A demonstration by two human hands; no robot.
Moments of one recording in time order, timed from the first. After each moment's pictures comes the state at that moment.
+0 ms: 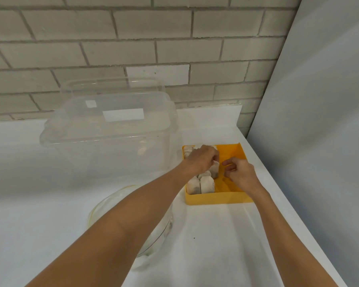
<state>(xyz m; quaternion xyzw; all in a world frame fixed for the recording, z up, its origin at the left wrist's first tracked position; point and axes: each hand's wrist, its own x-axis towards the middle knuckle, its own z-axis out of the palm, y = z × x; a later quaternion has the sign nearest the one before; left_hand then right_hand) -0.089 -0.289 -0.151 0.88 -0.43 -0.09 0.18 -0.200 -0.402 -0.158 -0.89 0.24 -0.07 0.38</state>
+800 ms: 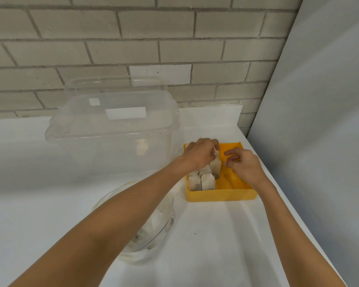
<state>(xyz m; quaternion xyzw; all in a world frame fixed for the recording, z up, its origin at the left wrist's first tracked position) -0.099 -0.268 -0.123 0.88 -0.42 -0.06 0.22 -0.205 -0.395 -0.127 -0.89 0.21 -0.10 0.39</state>
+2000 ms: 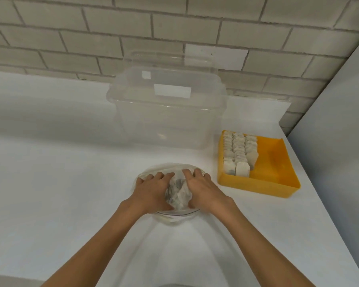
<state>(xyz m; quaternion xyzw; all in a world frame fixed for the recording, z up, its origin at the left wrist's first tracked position) -0.205 -0.044 -0.167 0.96 -0.20 -0.20 0.07 -0.224 -0.202 -0.157 -0.97 -0.06 0.20 0.09</state>
